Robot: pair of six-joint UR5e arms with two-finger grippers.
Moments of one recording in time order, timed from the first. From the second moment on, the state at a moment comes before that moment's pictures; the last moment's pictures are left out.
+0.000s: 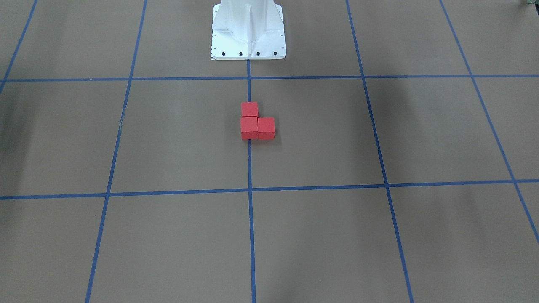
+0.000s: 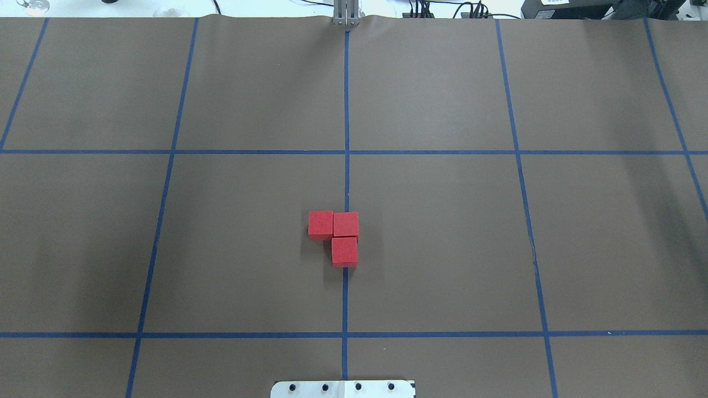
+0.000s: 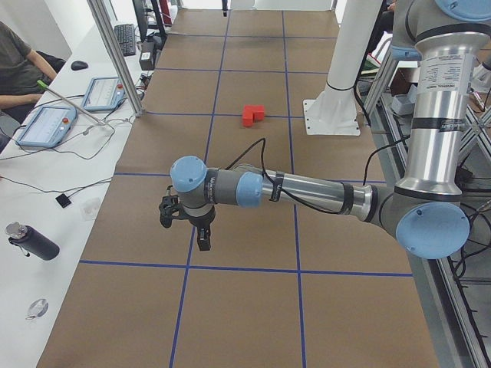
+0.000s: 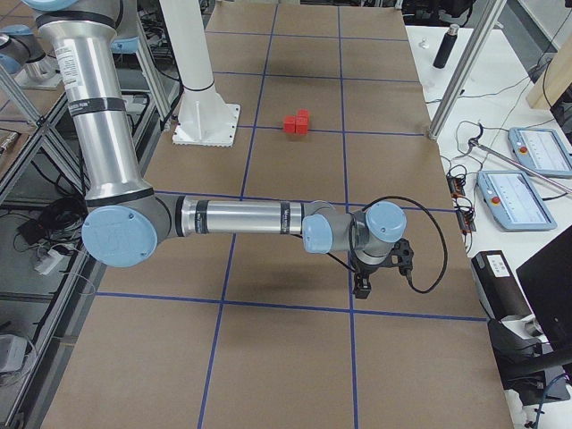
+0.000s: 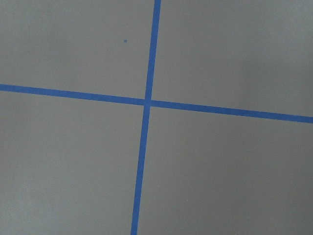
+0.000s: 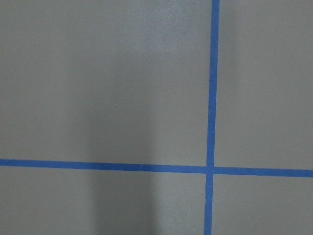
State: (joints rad) left arm -1.51 -1.62 -1.68 -1.50 -2.38 -0.21; right arm 1.48 -1.38 1.38 -1.49 2.39 0.13
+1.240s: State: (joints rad) left arm -1.52 -1.54 -1.80 -1.50 -2.38 -0.21; right arm 1.51 -1.41 1.49 -1.49 2.32 0.13
